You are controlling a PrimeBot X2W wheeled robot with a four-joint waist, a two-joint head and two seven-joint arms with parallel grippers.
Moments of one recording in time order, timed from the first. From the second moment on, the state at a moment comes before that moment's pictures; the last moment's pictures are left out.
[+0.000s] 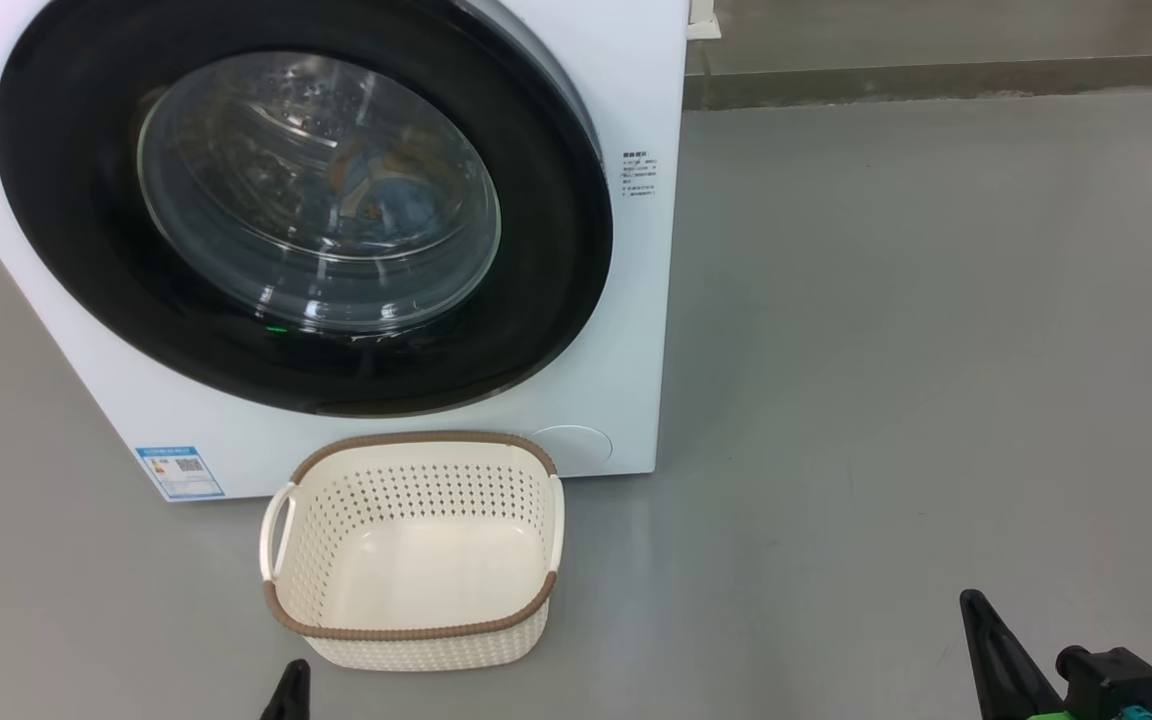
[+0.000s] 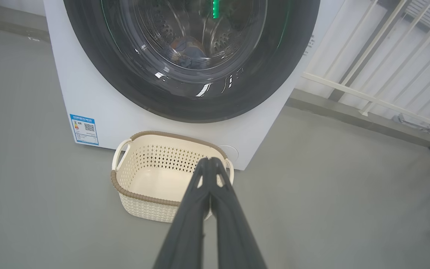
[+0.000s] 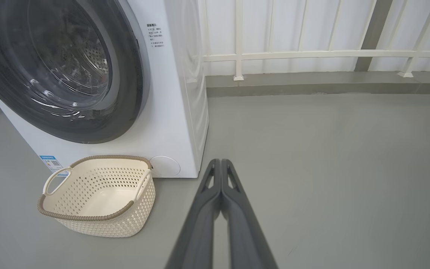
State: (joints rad) left arm 0.10 0.08 -0.14 0.25 -0.45 -0.13 -0.24; right arm 0.07 -0.03 -0.14 0.24 0.07 0.14 -0.23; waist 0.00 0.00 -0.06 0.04
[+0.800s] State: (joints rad) left arm 0.08 0.08 -0.10 0.25 -0.68 -0.13 -0.17; right arm 0.06 -0.03 -0.14 0.24 0.38 0.14 -0.17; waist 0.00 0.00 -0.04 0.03
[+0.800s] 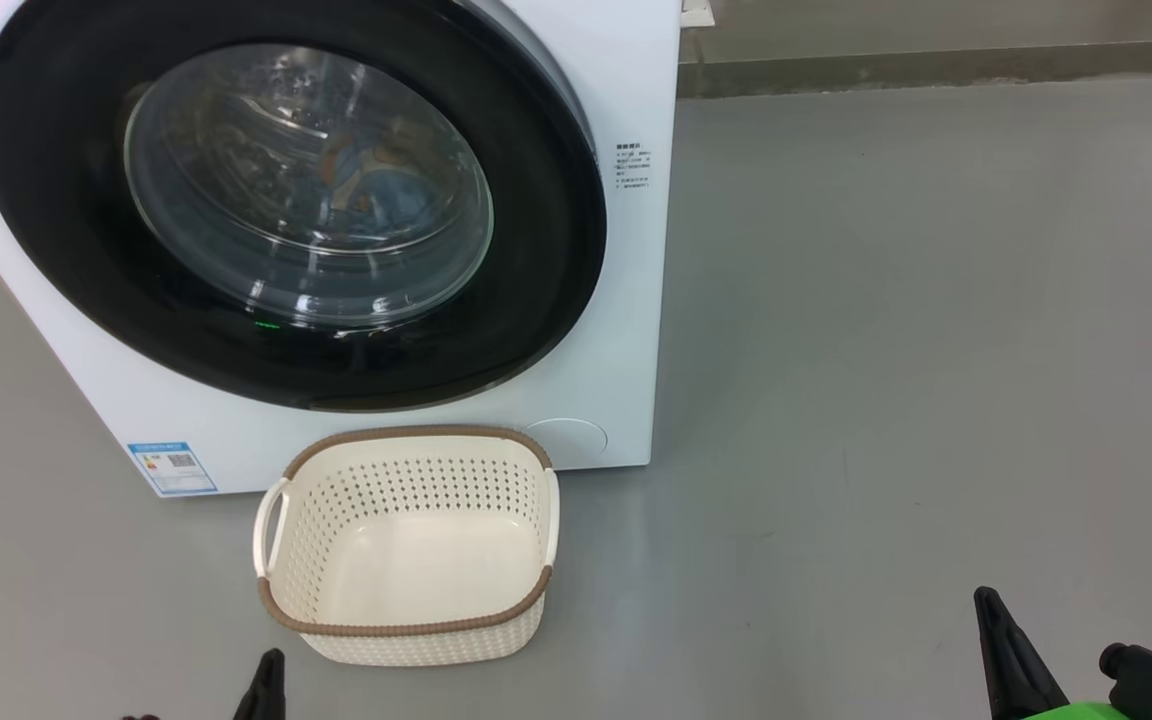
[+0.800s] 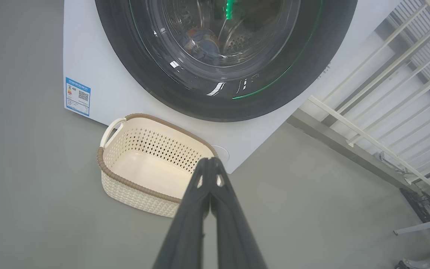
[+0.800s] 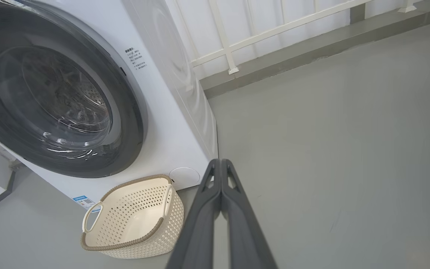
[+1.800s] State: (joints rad) left arm 0.05 0.07 -0.05 0.26 -0.97 -0.13 -0.09; right arm 0.02 -0.03 -0.14 0.25 0.76 0.14 -0.08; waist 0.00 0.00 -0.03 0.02
